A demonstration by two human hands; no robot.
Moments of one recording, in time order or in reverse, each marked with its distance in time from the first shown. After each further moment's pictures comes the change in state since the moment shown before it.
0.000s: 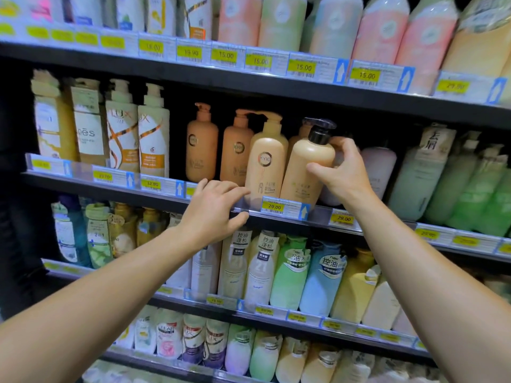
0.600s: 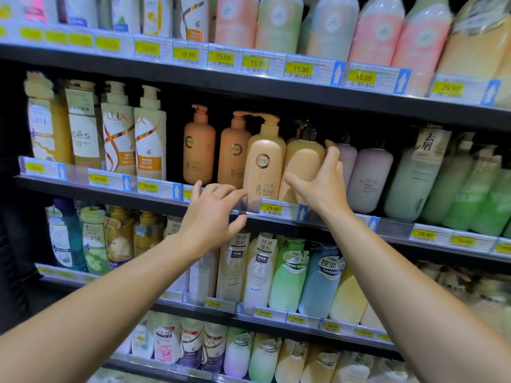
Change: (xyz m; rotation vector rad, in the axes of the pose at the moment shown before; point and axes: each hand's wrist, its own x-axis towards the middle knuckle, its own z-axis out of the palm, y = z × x) left_hand -0.005 0.003 0.008 -0.015 0.053 -0.037; right_hand -0.018 -0.003 0.033 -0.303 0.035 0.117
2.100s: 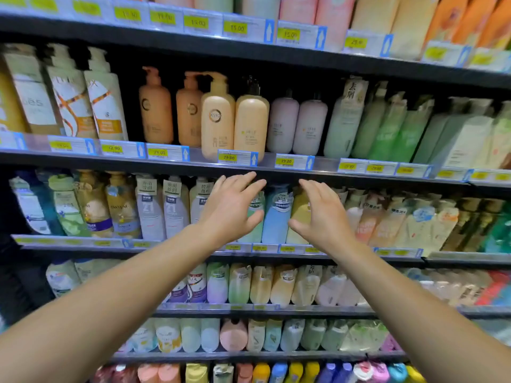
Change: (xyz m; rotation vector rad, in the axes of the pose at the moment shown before) left_hand -0.069 0.127 -0.011 -0.129 -0.199 0.186; right_hand -0.173 0.073 -0.108 -0.497 -0.249 -0.118
